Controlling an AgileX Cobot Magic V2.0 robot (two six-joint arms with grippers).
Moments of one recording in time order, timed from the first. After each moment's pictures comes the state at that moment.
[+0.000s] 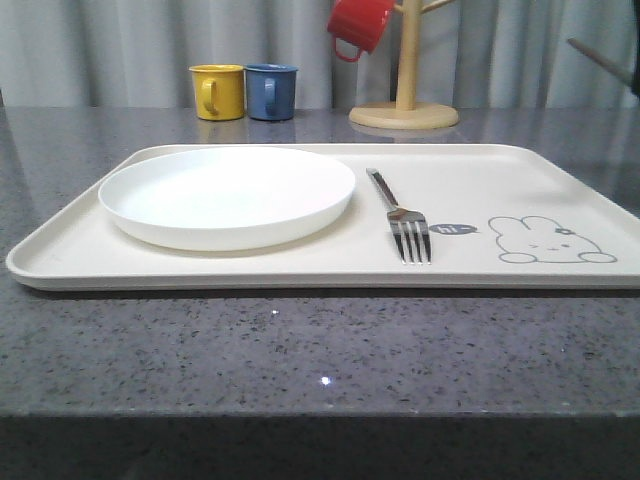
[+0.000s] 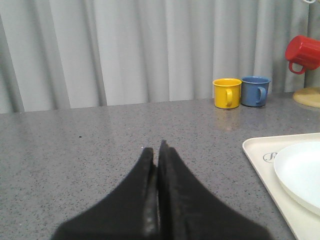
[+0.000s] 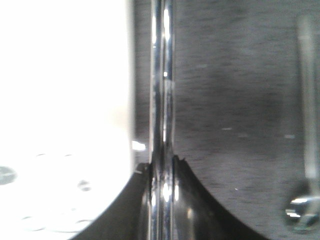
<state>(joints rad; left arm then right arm) 0.00 0.03 -0.36 0.01 0.39 0.07 0.19 1.60 -1.49 0.00 1.23 0.17</state>
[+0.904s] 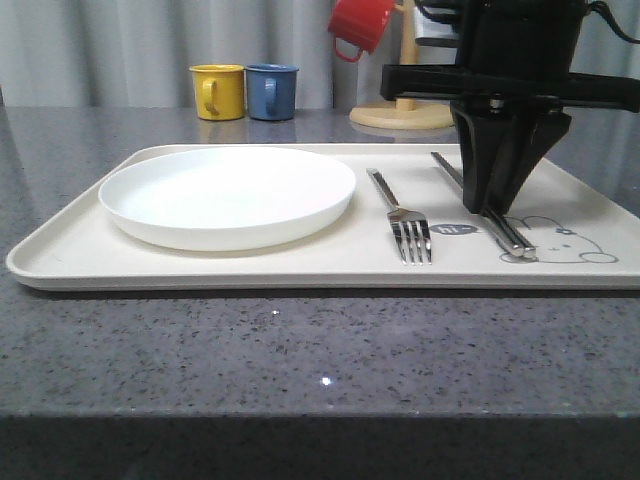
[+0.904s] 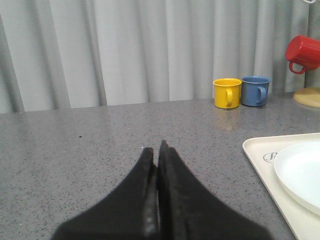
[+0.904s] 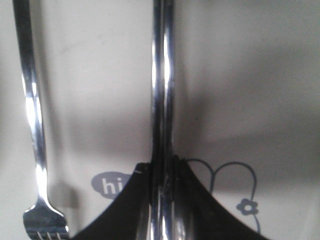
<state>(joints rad) 0.00 0.03 -0.36 0.01 0.39 0.07 0.41 1.79 -1.49 0.07 1.20 0.39</state>
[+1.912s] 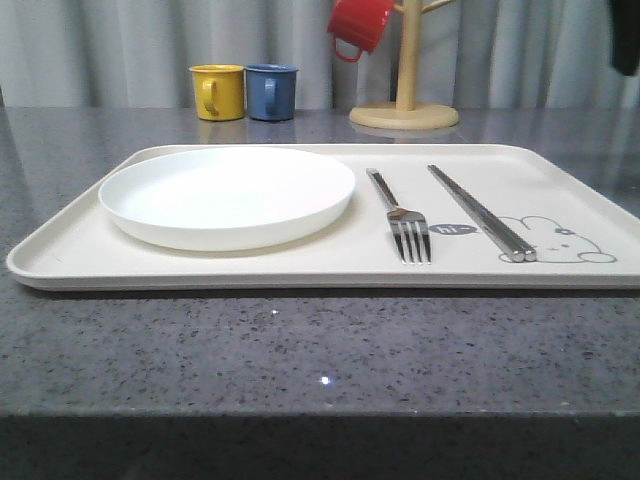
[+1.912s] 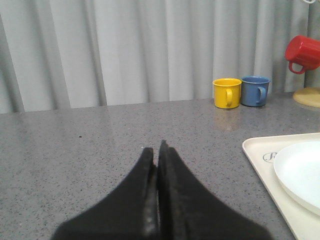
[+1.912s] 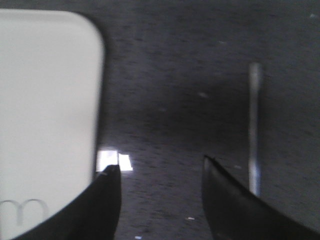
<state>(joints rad) 0.00 0.03 -0.36 0.01 0.39 0.07 0.06 1.64 -1.60 -0.07 1.23 0.14</state>
